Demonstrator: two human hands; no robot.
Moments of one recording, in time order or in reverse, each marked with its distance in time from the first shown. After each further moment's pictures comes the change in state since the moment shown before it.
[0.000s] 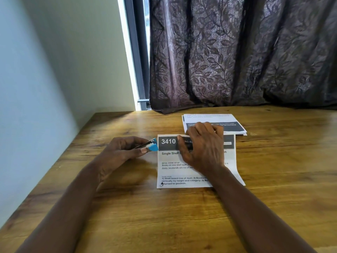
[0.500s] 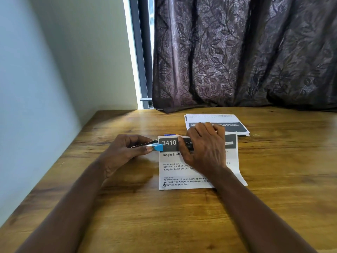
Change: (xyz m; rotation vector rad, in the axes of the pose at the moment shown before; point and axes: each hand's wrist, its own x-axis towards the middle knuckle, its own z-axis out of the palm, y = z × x) left_hand 0.005 -0.004 0.002 0.063 0.009 0.085; right_hand -0.001 -0.003 0.002 -0.008 0.040 -0.055
